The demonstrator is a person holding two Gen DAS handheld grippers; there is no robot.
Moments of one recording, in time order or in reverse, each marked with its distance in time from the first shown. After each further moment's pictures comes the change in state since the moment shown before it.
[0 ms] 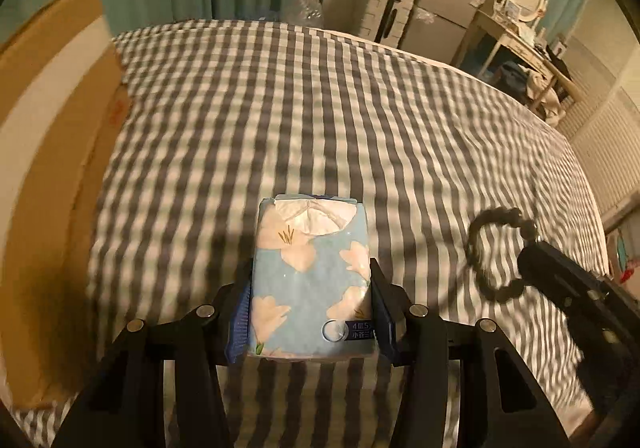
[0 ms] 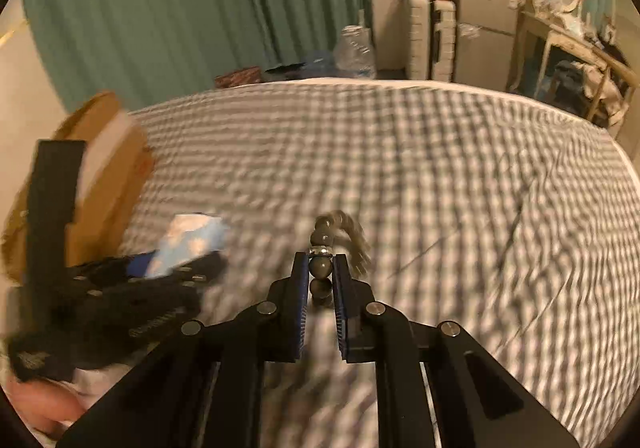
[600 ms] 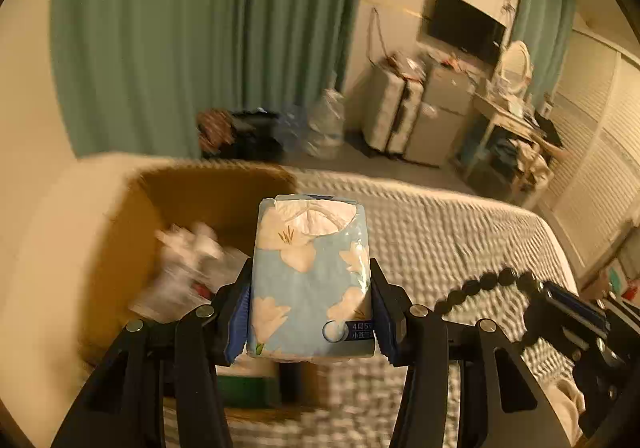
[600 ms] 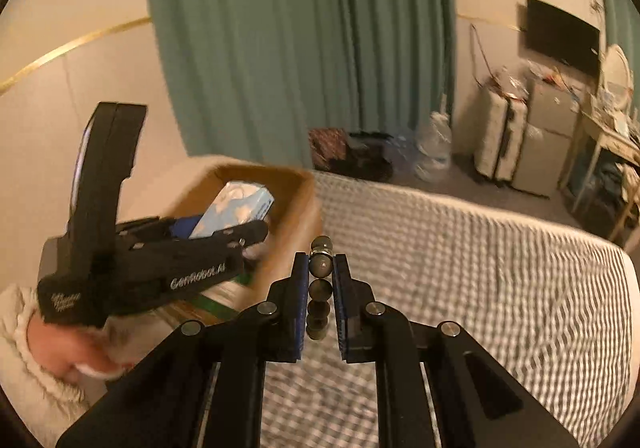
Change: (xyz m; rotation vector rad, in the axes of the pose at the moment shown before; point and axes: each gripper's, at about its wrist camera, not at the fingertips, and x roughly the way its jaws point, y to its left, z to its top) left arm -0.215 0.142 0.062 -0.004 -0.314 0.029; right arm -0.137 0.211 0.054 -0.253 -0.205 0.139
